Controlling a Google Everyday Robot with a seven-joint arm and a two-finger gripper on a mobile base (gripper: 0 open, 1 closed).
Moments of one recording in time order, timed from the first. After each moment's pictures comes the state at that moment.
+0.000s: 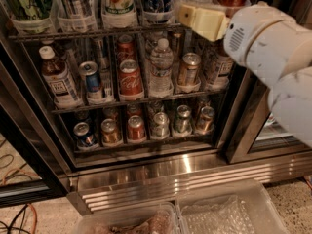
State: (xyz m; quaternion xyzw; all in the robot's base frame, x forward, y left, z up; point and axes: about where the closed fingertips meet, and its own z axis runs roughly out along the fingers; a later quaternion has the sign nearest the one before) arm 0.565 -0.121 1.078 -0.09 0.68 0.14 0.72
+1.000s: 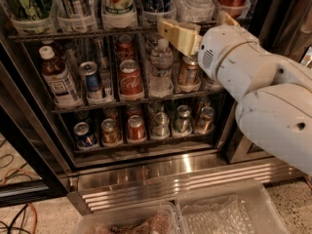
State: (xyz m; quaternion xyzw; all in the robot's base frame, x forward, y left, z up) arm 0.572 -0.074 1.046 -0.12 0.66 0.16 0.73
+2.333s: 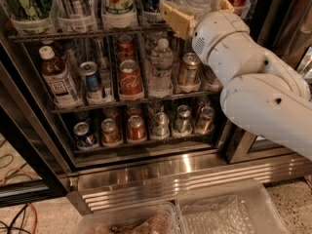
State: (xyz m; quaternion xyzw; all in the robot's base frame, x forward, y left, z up) arm 0.607 -0.074 1.072 -0.13 0.59 0.13 0.78
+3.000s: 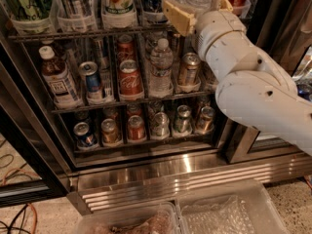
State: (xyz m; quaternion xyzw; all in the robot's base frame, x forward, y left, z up) arm 0.629 -0.081 1.068 -0.11 0.58 0.12 0.79
